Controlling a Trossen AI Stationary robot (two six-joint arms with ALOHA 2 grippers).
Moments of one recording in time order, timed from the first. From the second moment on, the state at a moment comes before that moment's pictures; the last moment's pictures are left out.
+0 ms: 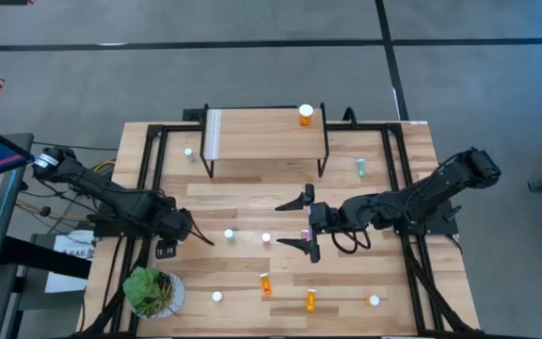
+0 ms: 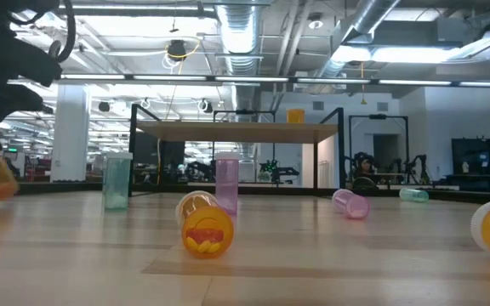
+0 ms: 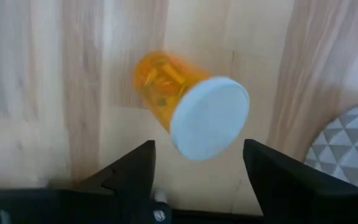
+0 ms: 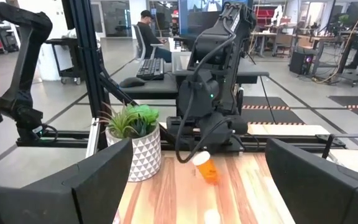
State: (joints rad) left arm -0.41 1.03 0.65 -1.09 0.03 -0.57; right arm 0.35 1.39 0.96 0.41 0.32 0.03
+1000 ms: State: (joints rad) left arm -0.34 1.03 0.72 -1.08 -0.16 -0.48; right arm 0.34 1.39 0.96 0.41 0.32 0.02
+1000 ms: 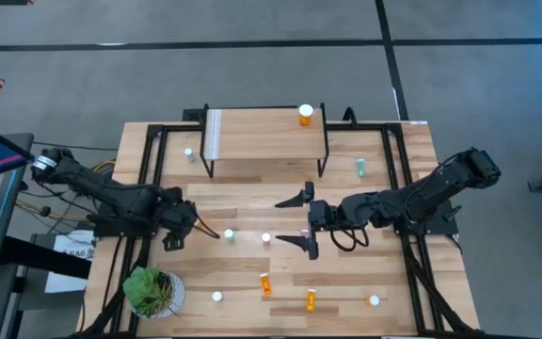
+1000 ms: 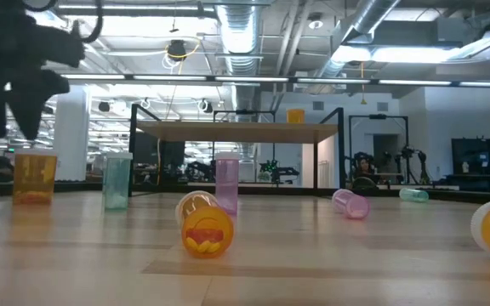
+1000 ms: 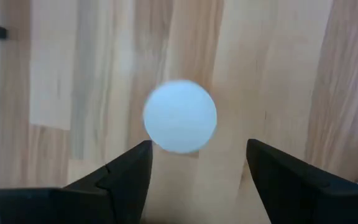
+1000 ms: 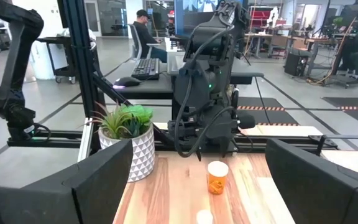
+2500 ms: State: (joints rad) left arm -0.11 1.26 0.71 -0.94 -0.01 -0.32; right arm 0.34 1.39 0.96 0.40 0.32 0.03
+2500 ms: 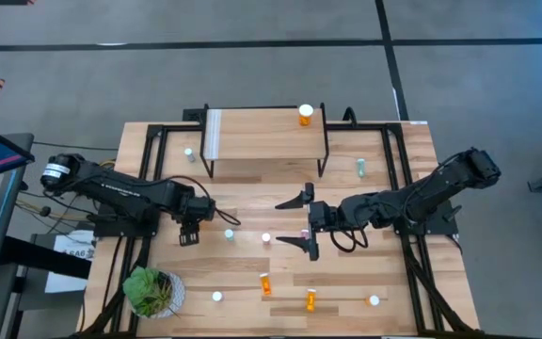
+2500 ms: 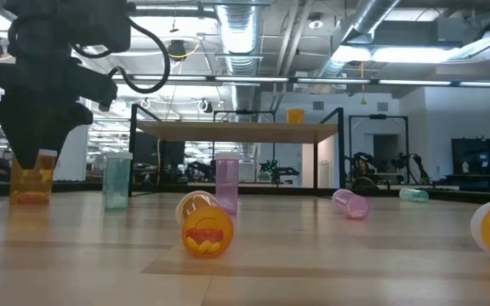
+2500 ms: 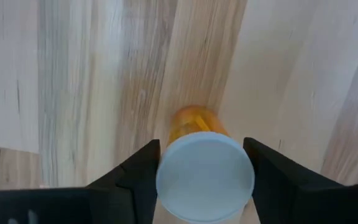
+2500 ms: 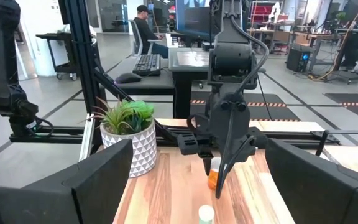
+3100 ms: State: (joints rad) left arm -0.11 1.26 1.09 -1.12 -0.04 -0.20; right arm 0.34 1.40 0.96 0.39 0.32 0.16
